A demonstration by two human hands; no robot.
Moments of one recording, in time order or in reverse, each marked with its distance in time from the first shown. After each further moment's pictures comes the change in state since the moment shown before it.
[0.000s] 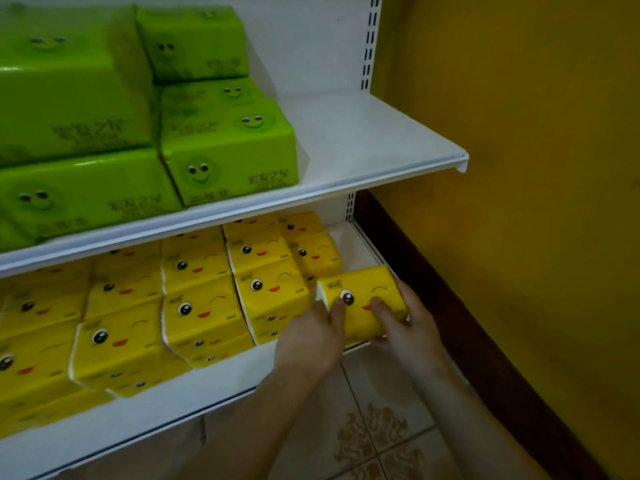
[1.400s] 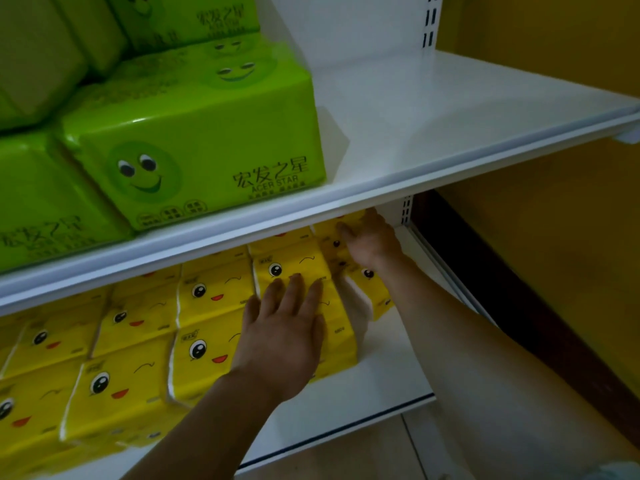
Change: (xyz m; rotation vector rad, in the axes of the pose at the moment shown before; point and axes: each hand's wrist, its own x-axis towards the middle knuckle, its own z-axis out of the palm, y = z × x) left_hand 0.096 -0.090 -0.028 0.740 0.009 0.174; right_hand 0.242 0.005 0.156 -0.693 -0.190 -0.165
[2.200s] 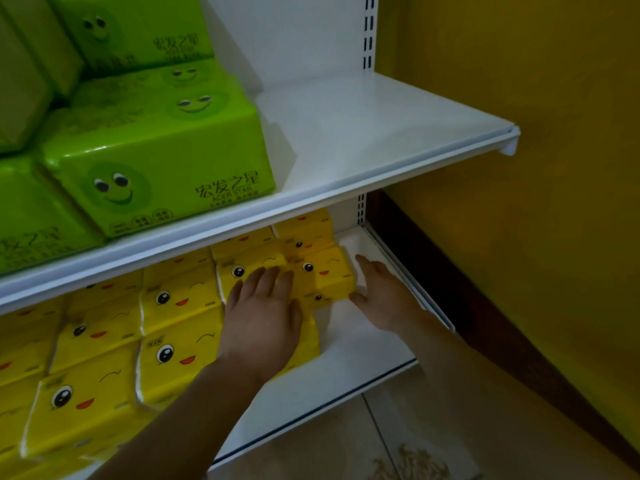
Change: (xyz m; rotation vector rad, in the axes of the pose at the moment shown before) left_hand 0.006 0.016 -0.019 -0.117 0.187 0.054; right_hand -0.104 0.078 -0.041 -0.296 -0.100 -0.121
